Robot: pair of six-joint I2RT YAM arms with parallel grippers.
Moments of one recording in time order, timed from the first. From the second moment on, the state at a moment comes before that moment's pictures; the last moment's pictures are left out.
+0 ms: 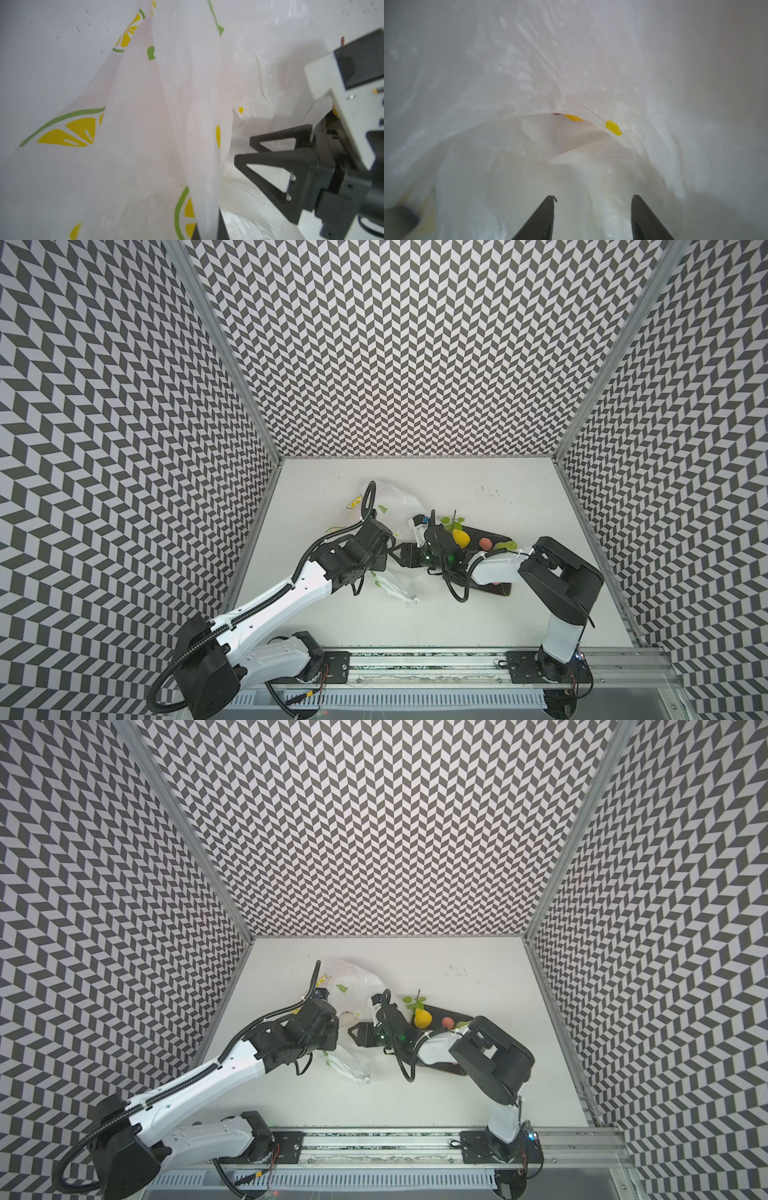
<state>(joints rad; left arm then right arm) -0.77 1.13 0.91 -0.72 -0.35 -0.54 0.87 1.82 0.84 0.48 -0.22 0.81</state>
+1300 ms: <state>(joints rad) -0.75 0.80 0.67 -0.64 -0.33 -0.79 0.98 2.11 1.29 0.33 0.03 0.80</state>
